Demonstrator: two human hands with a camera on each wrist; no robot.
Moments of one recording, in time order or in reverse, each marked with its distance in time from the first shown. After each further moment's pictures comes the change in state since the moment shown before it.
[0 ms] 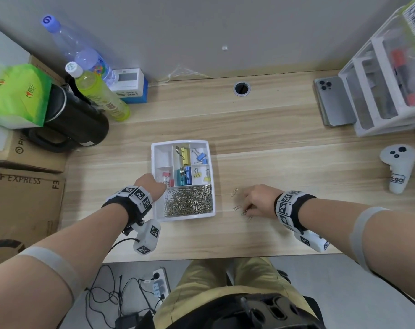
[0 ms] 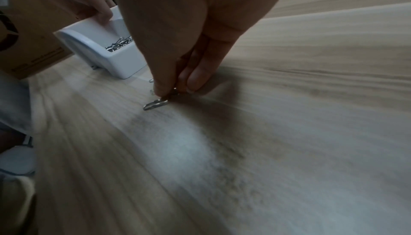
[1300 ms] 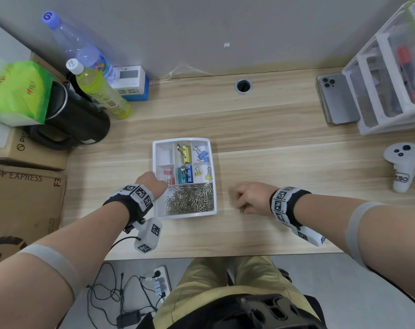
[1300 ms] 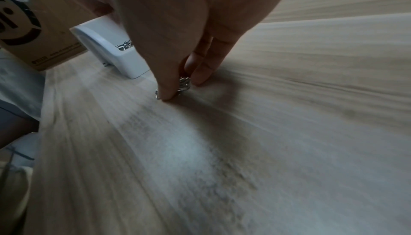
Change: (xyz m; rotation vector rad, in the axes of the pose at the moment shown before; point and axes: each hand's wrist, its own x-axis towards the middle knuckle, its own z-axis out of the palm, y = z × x) left_hand 0.003 -0.003 0.002 -0.028 0.002 -0.004; right_hand 0.019 0.003 0.006 -0.035 0.002 -0.142
